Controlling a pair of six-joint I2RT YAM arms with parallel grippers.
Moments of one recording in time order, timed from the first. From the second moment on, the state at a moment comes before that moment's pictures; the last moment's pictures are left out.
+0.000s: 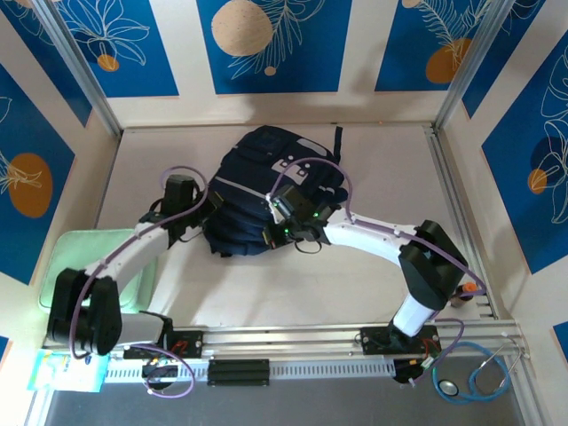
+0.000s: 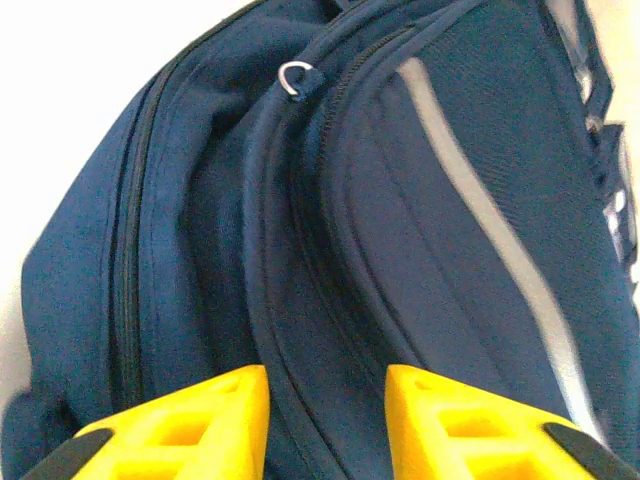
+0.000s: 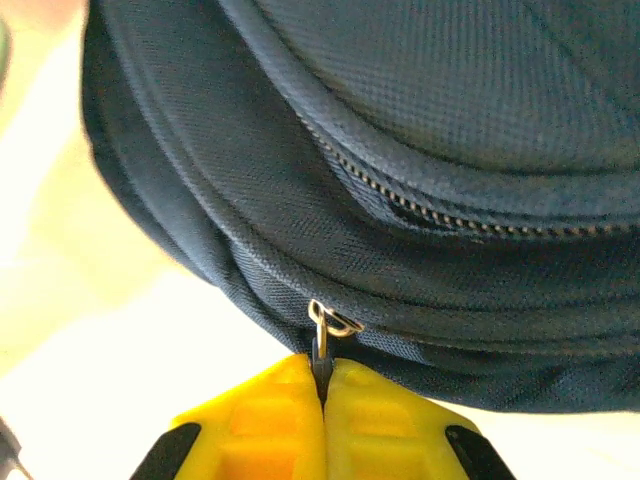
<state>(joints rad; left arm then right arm) -0.27 1.29 0.77 -0.20 0.11 -0.95 0.85 1.66 1.14 -0.42 -0.16 0.44</state>
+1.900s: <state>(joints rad) -0.42 1.27 0.64 -0.03 0.19 -1.12 0.48 1.69 1.21 -0.58 -0.09 0.39</state>
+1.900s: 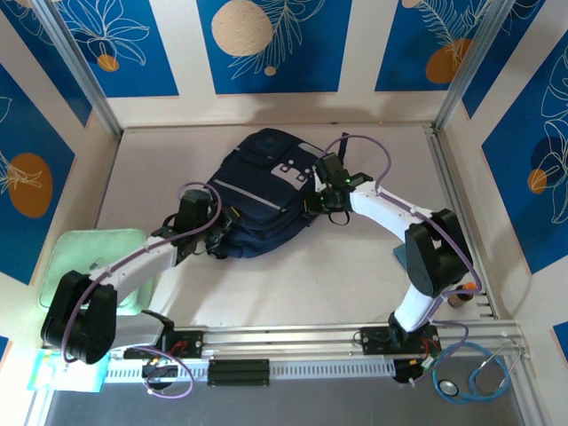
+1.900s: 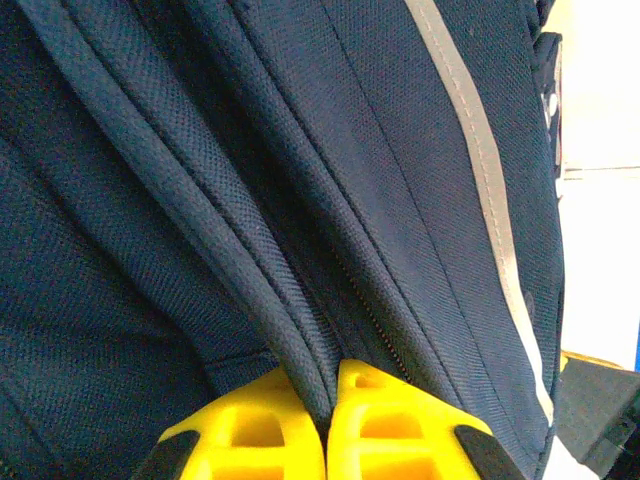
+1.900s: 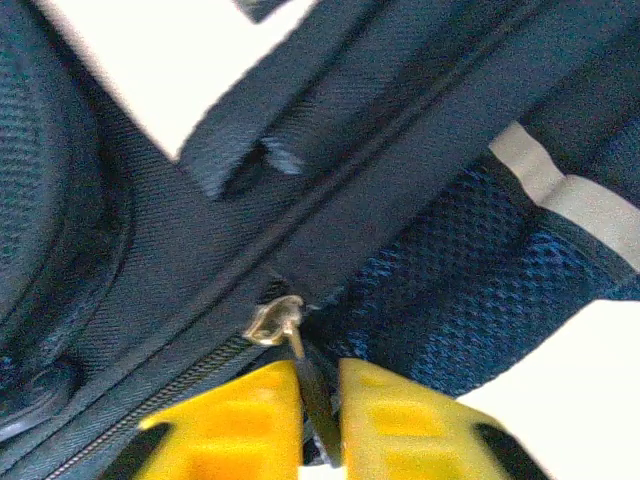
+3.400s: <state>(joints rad) -0.50 1.41 0.63 0.05 0.24 -1.15 0.64 1.64 1.13 -0.47 -0.38 0.28</state>
